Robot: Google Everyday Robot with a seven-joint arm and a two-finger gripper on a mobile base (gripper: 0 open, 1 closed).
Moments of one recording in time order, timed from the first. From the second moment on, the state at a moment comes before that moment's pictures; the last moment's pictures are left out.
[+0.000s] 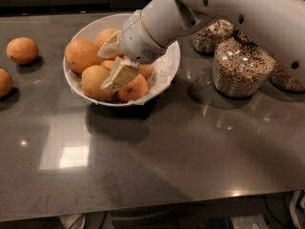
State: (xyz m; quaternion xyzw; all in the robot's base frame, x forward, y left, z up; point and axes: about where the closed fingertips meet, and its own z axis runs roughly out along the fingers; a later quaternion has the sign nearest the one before) arm 0.527 0.093 0.943 -0.73 0.54 0.19 0.36
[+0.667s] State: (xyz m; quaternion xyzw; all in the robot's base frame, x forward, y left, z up) arm 0.533 0.105 0.925 -0.74 0.54 0.20 0.35
